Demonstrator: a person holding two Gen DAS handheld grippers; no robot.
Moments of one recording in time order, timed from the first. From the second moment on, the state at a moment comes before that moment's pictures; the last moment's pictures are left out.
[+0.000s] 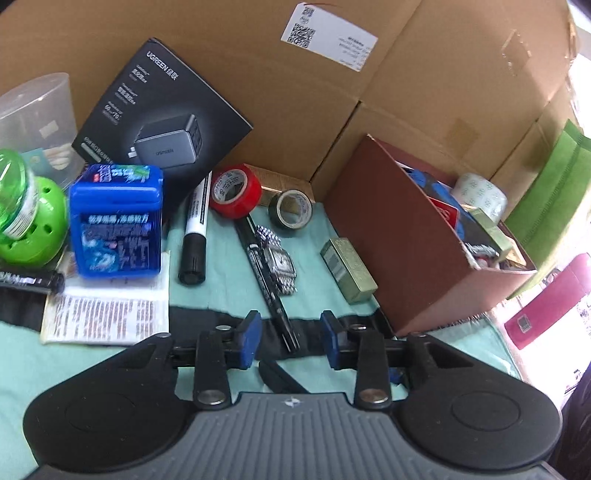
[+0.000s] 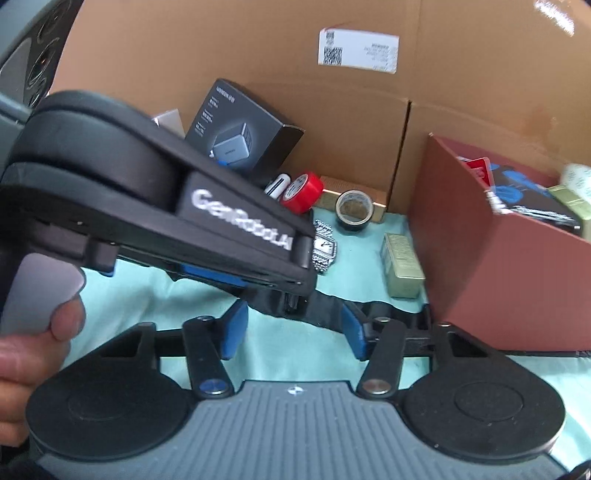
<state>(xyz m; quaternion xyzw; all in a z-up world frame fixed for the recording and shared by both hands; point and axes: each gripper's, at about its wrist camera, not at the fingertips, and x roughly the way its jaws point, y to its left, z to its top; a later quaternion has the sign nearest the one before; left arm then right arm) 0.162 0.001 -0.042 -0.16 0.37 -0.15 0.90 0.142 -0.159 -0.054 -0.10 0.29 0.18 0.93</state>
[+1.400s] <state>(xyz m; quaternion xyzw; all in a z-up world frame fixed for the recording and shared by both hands) 0.149 -0.011 -0.054 -0.11 0.38 -0.13 0.91 0.079 -0.147 -0.060 -0.16 0.27 0.19 0.93</state>
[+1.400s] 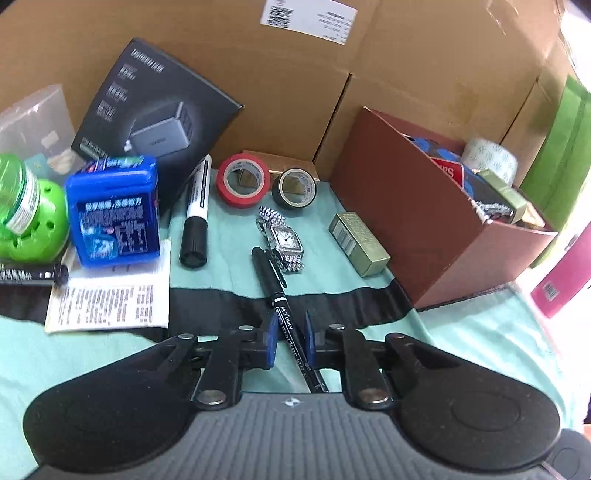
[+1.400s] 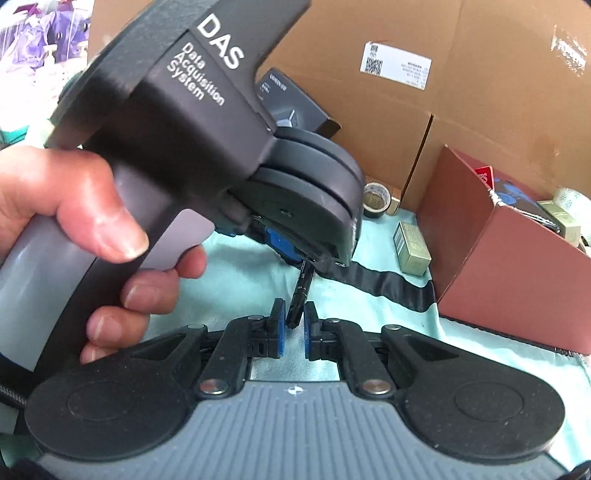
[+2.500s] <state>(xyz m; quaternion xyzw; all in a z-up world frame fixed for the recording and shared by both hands) 0.179 -0.157 0.064 -0.08 0.27 -0.27 0.92 0.068 -0.267 0.032 -0.08 0.09 0.06 0.99</state>
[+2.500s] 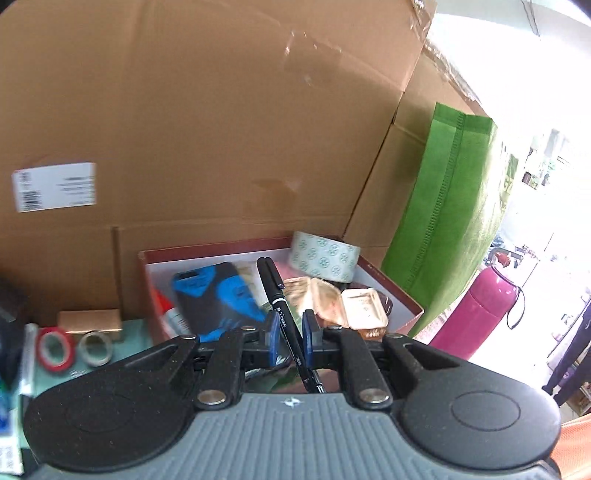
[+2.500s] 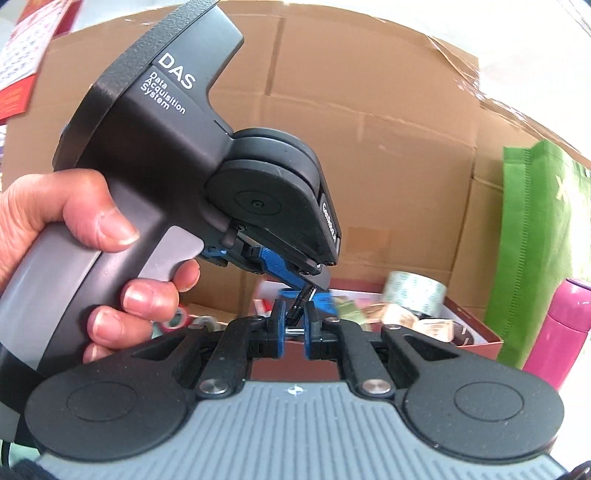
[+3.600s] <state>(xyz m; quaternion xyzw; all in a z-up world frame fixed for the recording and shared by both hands) 0.161 -0.167 0.034 -0.03 0.24 -0.19 0.95 0.118 -0.325 -0.014 0.01 0.12 -0.02 0.99</state>
